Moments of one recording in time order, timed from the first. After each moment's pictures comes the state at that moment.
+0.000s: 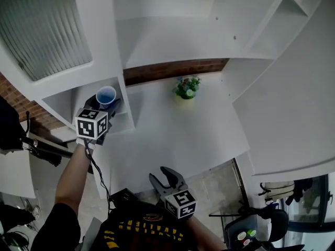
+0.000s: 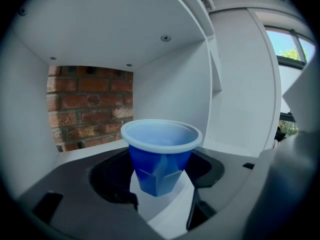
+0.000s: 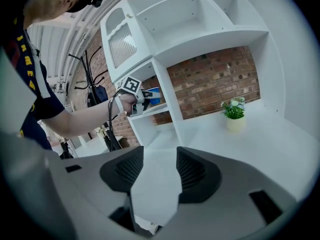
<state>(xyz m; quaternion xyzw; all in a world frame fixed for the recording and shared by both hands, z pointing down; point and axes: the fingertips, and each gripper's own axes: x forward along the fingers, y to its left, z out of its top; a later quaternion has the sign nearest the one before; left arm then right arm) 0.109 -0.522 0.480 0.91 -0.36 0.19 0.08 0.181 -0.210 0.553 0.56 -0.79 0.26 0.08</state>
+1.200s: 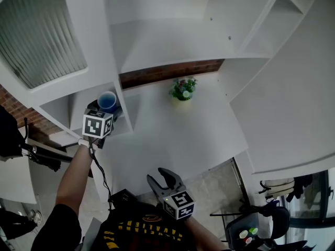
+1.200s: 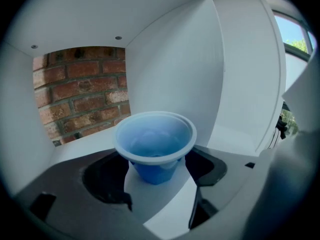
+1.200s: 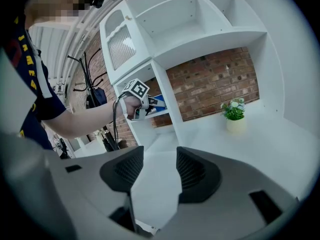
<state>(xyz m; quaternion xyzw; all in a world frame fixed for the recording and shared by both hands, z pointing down) 0.117 -0.527 0.517 0.88 -0.36 0.29 0.09 0.180 -0.217 0.550 0.56 -0.78 0.26 0.06</state>
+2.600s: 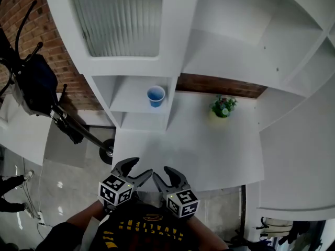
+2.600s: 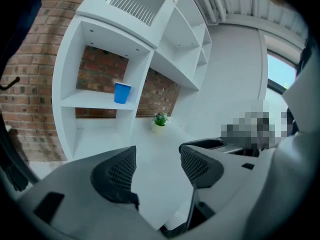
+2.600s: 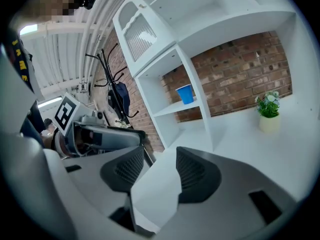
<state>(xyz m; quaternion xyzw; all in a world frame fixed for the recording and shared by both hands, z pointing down) 0.058 -0.251 0.536 0.91 -0.31 0.18 0.22 0.109 -0.228 0.547 0.44 -0.86 0.26 0.09</state>
